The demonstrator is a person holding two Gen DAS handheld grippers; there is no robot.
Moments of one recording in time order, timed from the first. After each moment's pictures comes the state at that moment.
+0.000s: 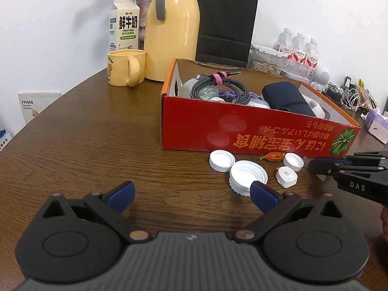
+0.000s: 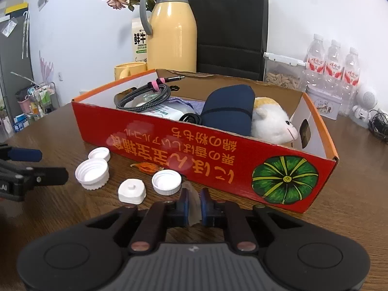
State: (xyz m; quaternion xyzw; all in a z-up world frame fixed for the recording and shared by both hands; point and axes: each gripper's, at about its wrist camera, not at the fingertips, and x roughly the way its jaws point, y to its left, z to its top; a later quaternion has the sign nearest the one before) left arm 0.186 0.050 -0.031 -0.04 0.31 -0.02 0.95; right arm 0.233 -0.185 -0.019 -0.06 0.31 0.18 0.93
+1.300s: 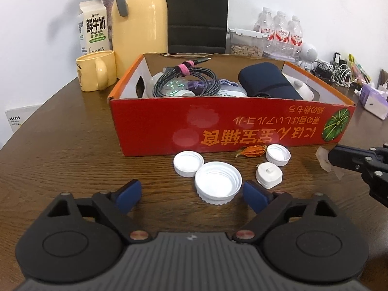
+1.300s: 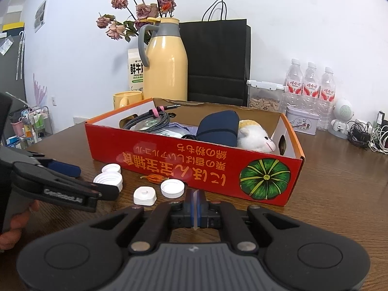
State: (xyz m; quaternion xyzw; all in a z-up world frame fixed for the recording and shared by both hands) left arm 0.212 0.008 -0.037 0.01 0.33 -0.05 0.94; right arm 0.177 -0.192 -0.006 -0.04 0.24 0.15 0.96
